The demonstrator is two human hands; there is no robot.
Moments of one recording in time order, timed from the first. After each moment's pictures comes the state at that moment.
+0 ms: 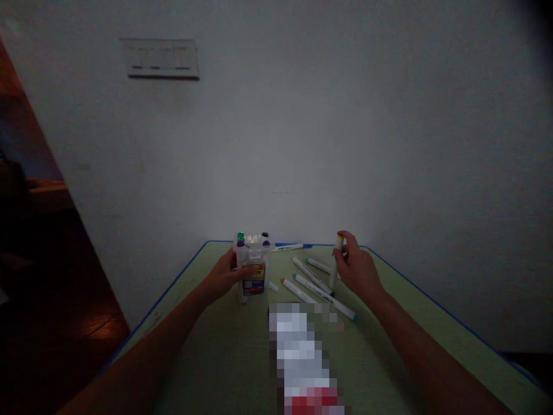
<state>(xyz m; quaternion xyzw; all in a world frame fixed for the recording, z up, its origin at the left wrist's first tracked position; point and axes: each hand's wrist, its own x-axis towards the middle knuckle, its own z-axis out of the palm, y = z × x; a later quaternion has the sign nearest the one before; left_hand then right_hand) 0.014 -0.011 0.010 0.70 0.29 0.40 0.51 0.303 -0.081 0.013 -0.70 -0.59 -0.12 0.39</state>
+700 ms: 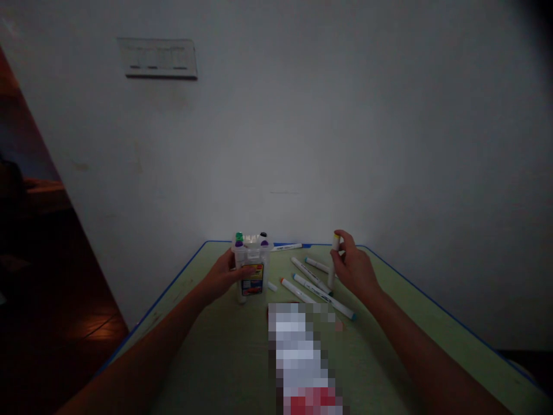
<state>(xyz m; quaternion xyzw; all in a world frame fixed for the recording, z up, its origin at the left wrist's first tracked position) 0.014 -0.010 0.010 0.69 0.30 0.40 0.52 0.303 -0.078 0.010 -0.69 -0.59 -0.14 0.39</state>
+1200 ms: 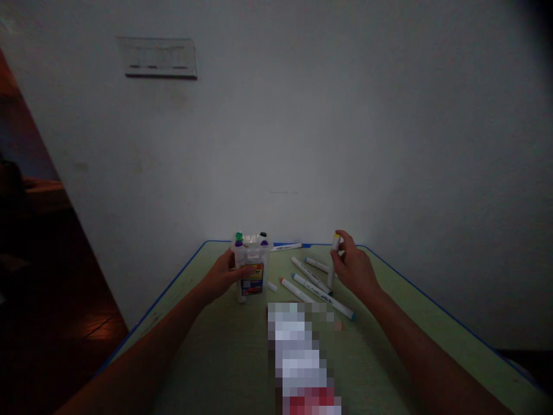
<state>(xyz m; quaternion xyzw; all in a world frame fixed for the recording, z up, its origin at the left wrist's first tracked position) 0.015 -0.010 0.010 0.69 0.29 0.41 0.52 0.305 -0.076 0.009 -0.70 -0.59 -0.14 0.38</state>
